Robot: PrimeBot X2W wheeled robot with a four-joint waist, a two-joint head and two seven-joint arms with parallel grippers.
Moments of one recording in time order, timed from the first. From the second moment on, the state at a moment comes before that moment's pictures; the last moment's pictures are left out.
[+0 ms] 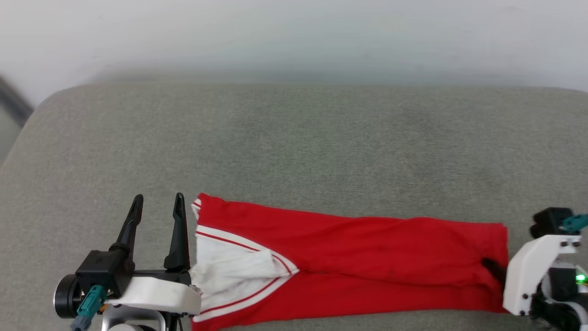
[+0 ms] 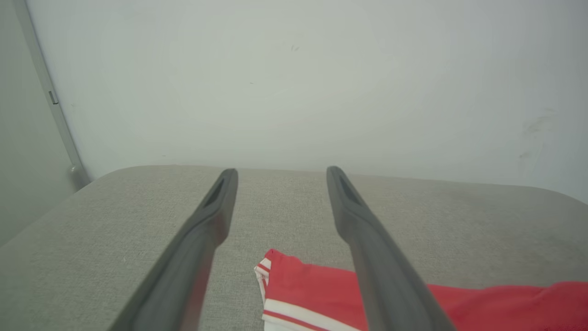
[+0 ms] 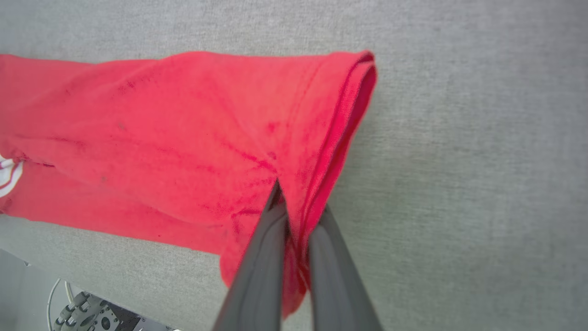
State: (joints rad) left arm -0.06 0.40 -0.36 -0.11 -0.50 0.31 -0.25; right arm -0.13 -0.27 -0.01 0.18 0.50 0.13 0.76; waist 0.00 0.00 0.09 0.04
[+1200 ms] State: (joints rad) left arm -0.12 0.38 -0.40 -0.07 -0.52 0.28 -0.24; right arm -0.26 -0.05 0.21 0.36 1.33 0.13 0.75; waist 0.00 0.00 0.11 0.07
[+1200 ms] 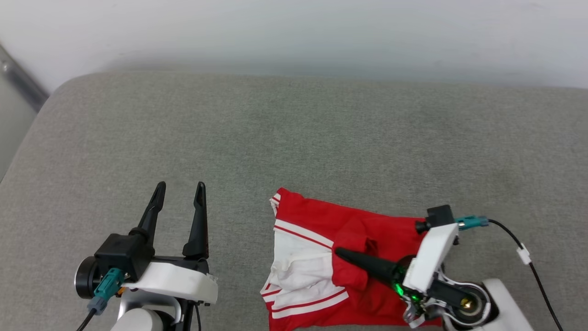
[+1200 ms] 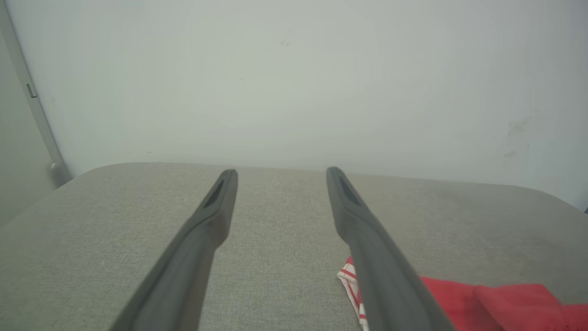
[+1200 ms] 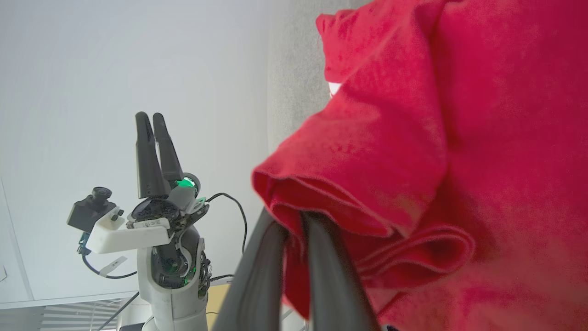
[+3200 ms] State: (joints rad) left arm 0.01 0.34 -0.31 0.05 -0.47 0.26 -0.26; right arm 0.09 -0.09 -0.02 -0.17 0.19 0.13 0.02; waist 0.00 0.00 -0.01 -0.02
